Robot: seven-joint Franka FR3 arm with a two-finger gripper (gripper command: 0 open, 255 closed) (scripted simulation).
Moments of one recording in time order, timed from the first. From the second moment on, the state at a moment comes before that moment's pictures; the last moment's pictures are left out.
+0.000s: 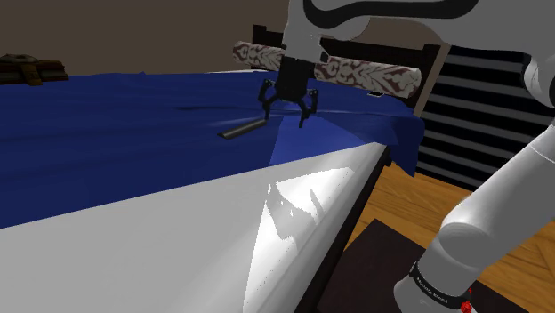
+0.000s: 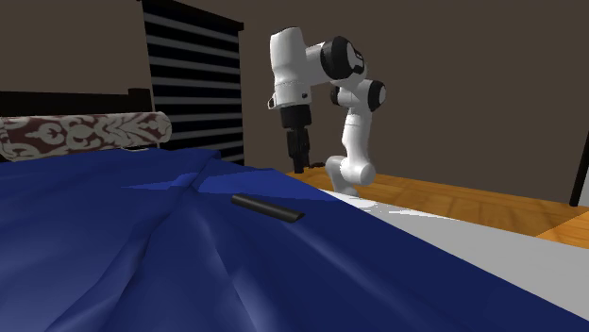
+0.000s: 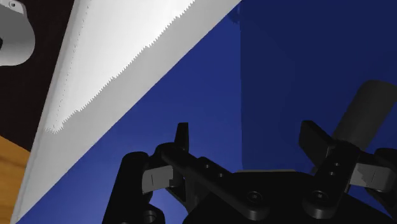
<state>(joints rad) -0.13 -0.20 0.40 -1.83 0.24 1.65 1.17</state>
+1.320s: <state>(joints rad) -0.09 0.23 0.44 -1.49 0.12 1.77 1.68</state>
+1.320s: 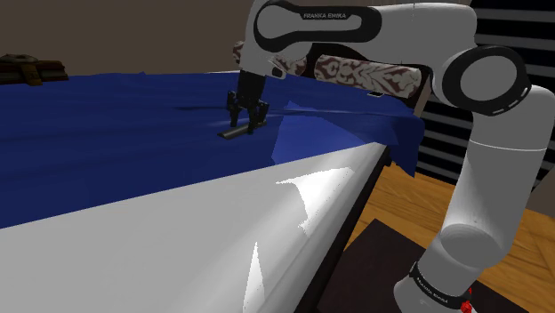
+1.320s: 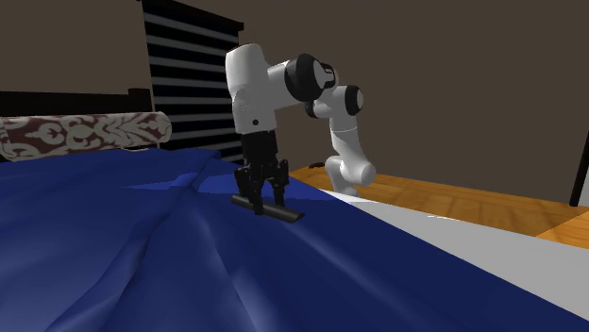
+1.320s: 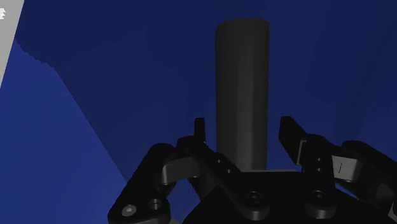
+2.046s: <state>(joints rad) -0.09 0.24 0.44 -1.48 0.12 1.75 1.68</state>
